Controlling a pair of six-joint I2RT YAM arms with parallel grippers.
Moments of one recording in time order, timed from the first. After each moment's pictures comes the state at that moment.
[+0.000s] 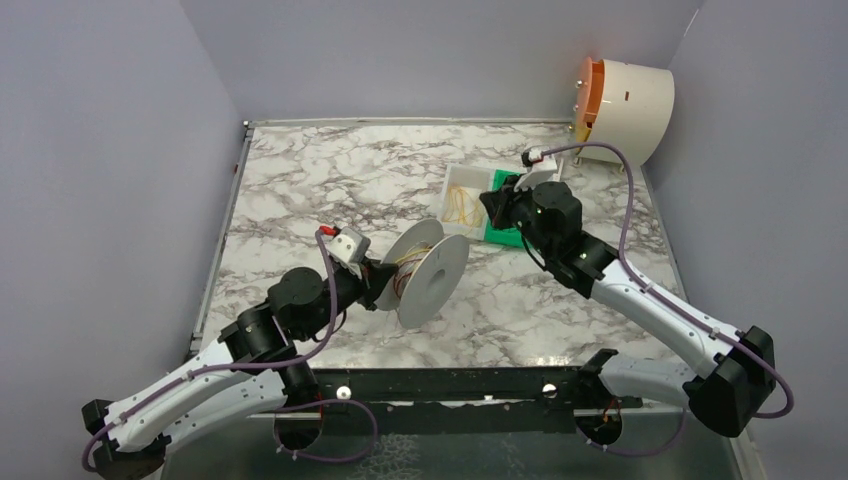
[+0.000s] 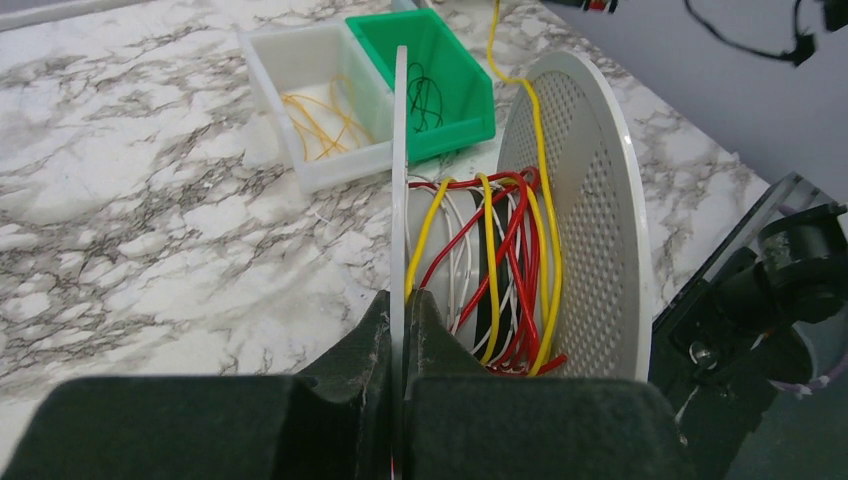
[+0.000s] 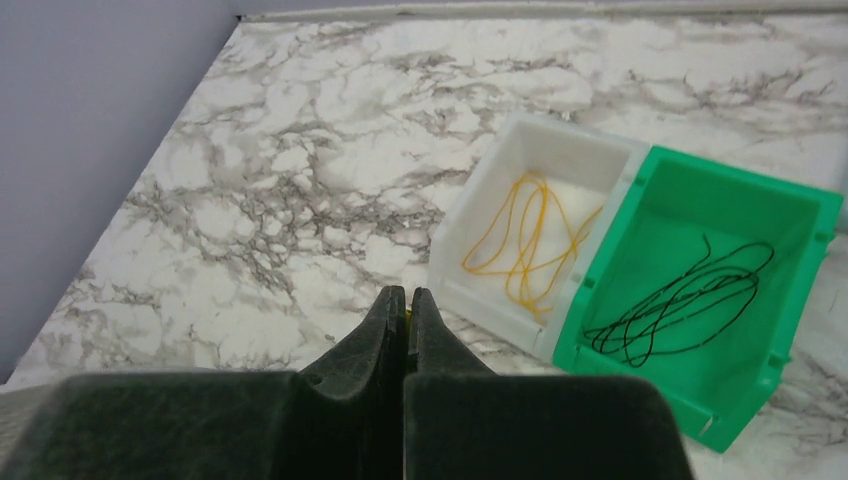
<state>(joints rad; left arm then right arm) -1.00 0.54 0.66 -0.28 -0.24 -0.25 0.69 1.15 0.95 0.01 0.26 0.32</state>
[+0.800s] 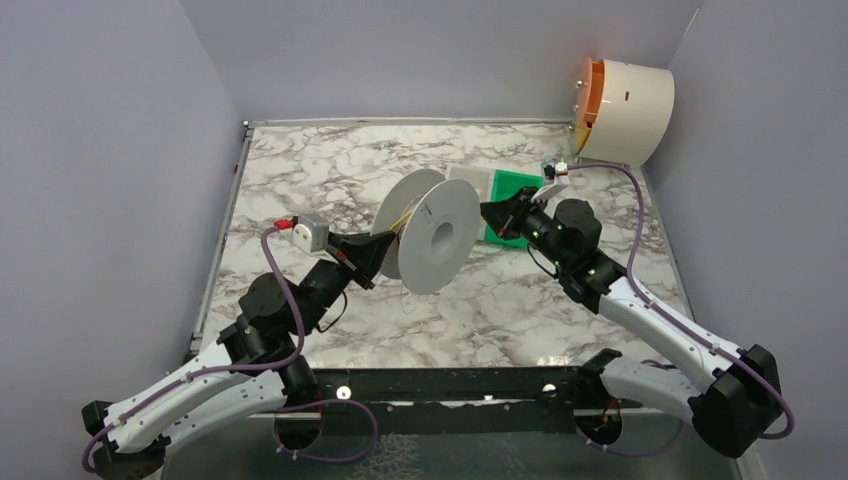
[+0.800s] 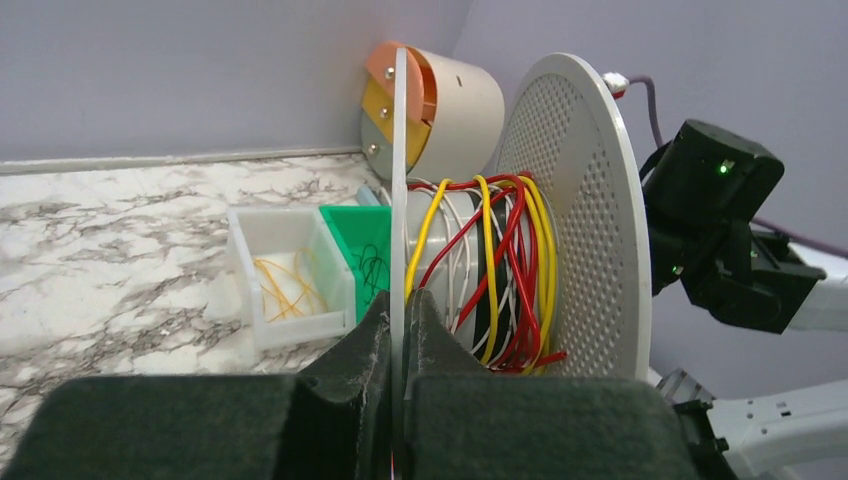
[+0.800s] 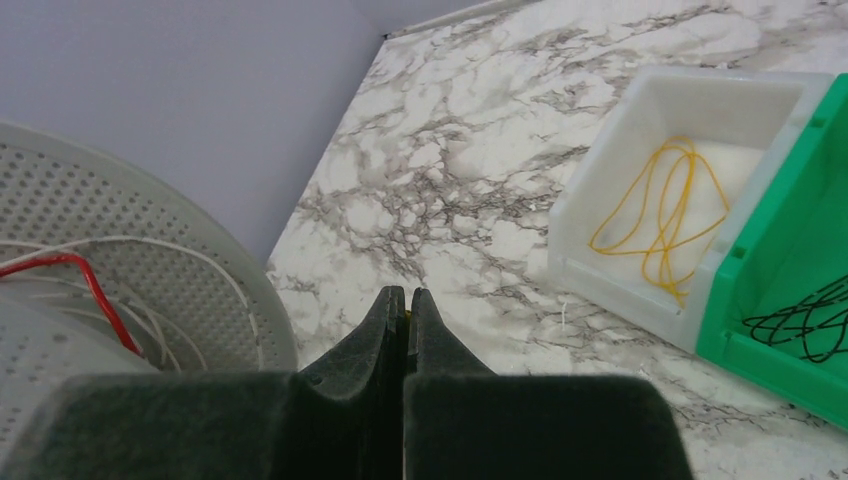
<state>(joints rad) -1.00 0.49 0.65 0.06 -0.31 -0.31 0.58 1.04 0.71 0.22 -0.02 0.61</state>
